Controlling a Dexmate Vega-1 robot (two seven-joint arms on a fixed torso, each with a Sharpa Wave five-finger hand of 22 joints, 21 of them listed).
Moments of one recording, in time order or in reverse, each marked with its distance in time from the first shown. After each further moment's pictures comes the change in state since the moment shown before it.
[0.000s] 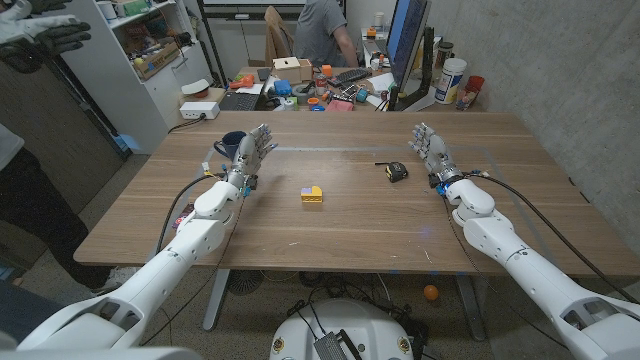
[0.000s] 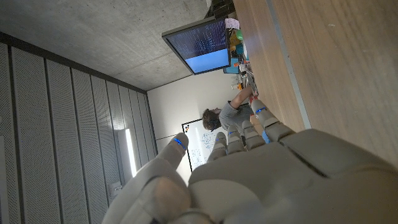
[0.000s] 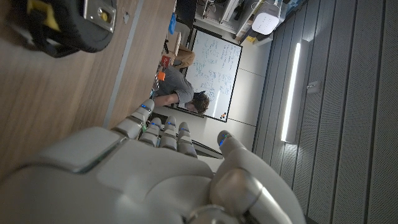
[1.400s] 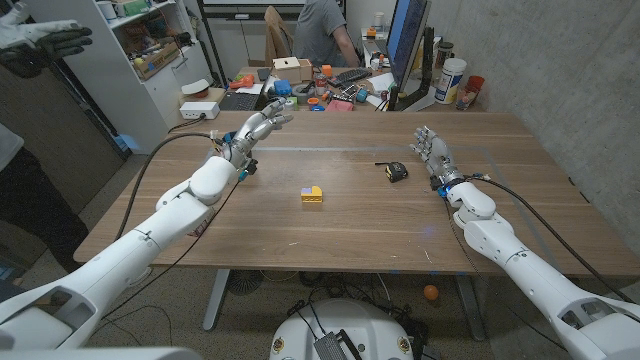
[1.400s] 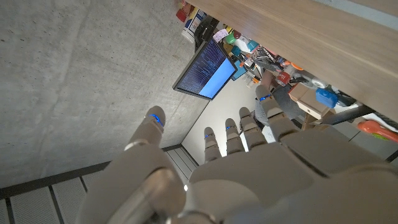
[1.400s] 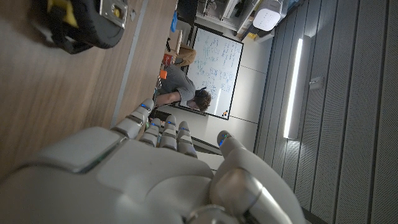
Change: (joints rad) left arm -0.013 0.243 0.069 -0.361 0.496 0.150 0.197; left_hand 0.326 -0.167 -0.064 -0.348 -0.007 0.093 -0.205 0.034 0.009 0.064 -0.018 0.034 0.014 0.130 0.014 0.026 0.000 0.131 0.130 -0.023 0.004; right arm 0.001 0.009 0.008 0.038 0.016 0.020 0.022; right_hand 0.000 0.000 -0.011 -0.003 0.000 0.004 0.010 0.004 0.000 0.011 0.011 0.008 -0.003 0.000 0.022 0.004 -0.007 0.011 0.011 0.008 0.000
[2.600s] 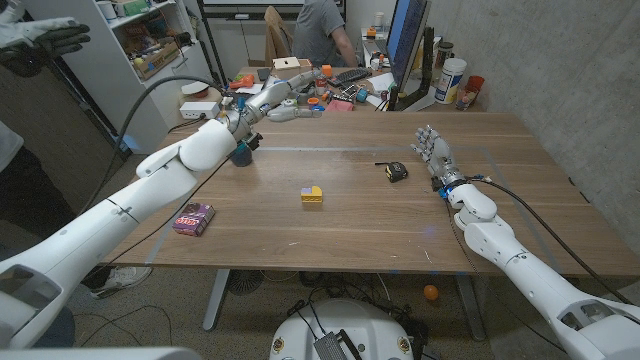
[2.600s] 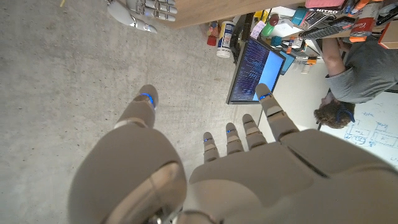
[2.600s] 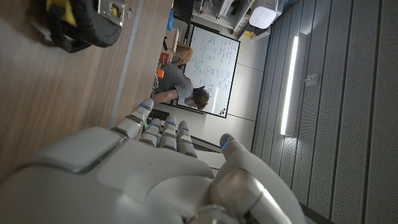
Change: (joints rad) left arm -0.061 0.124 -0.012 -0.217 0.263 -0.002 -0.192; left_hand 0.264 -0.091 -0.127 0.008 0.099 -0.060 -0.029 -0.016 0.005 -0.068 -0.010 -0.009 0.005 -0.079 0.035 -0.020 -0.003 0.009 0.022 -0.065 -0.003; right arm -0.006 0.008 0.007 0.014 0.008 0.026 0.016; right_hand -0.021 -0.021 -0.021 0.002 0.000 0.005 0.006 0.004 0.000 -0.002 0.006 0.000 0.000 0.000 0.000 0.000 0.000 0.004 0.004 0.000 0.000
